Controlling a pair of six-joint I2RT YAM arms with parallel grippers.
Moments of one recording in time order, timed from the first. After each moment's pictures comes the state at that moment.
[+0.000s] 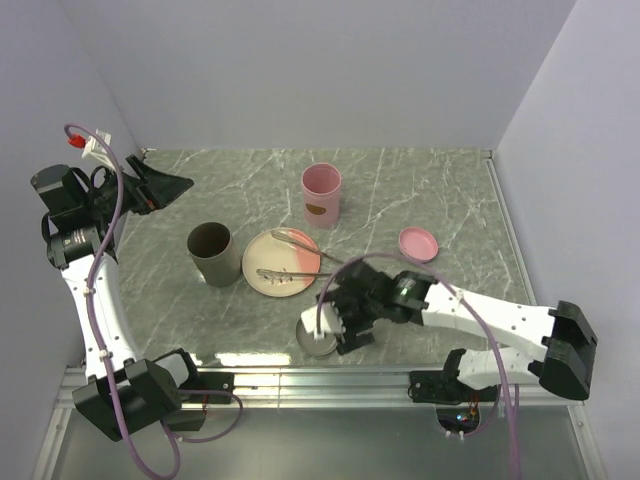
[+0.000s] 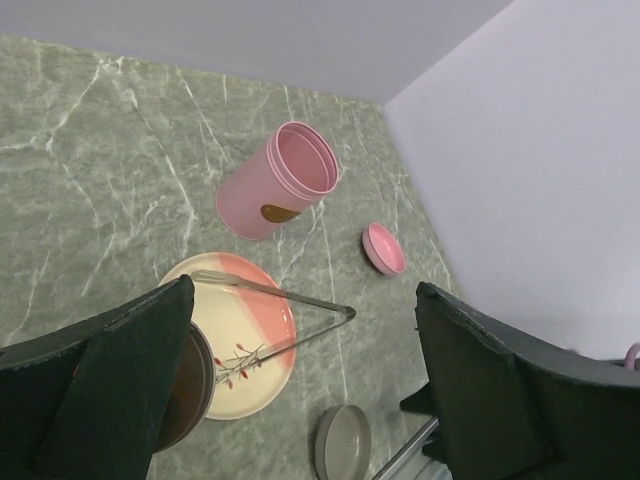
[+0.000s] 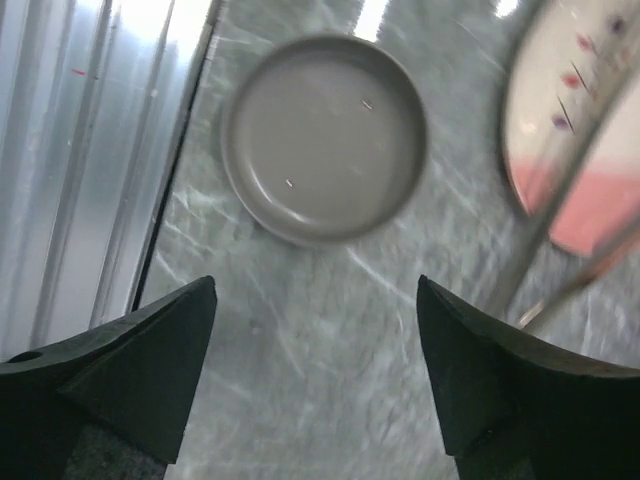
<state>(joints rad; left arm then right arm) 0.47 1.09 1.20 -0.36 1.08 -0.46 1.02 1.20 0.92 -0.72 -0.34 -0.83</state>
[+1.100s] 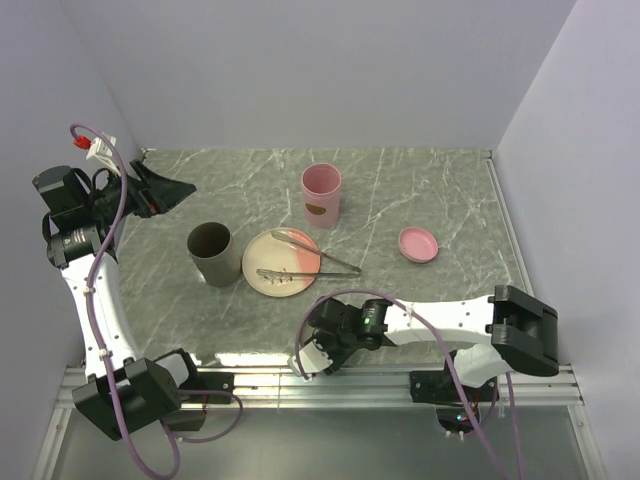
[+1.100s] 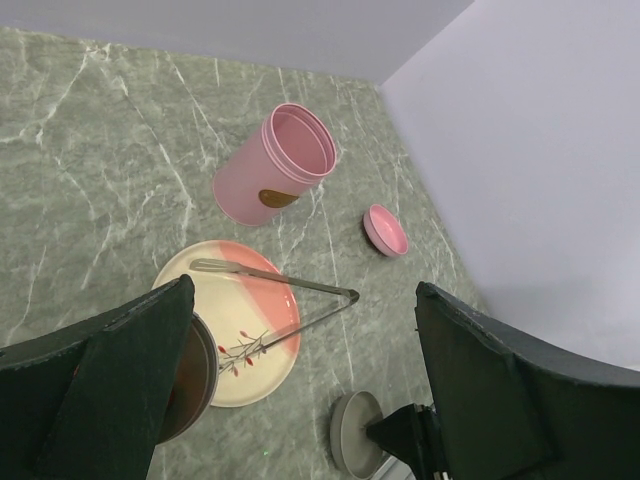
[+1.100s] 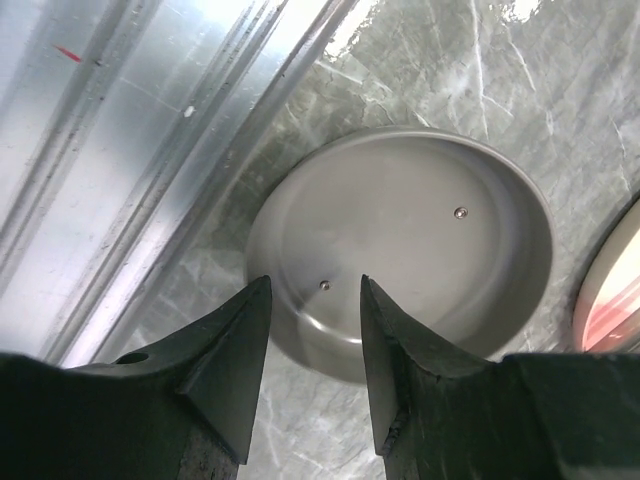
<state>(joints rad) 0.47 1.10 1.20 -0.41 1.12 -0.38 1.28 1.44 0.78 -0.47 -0.15 -0.99</state>
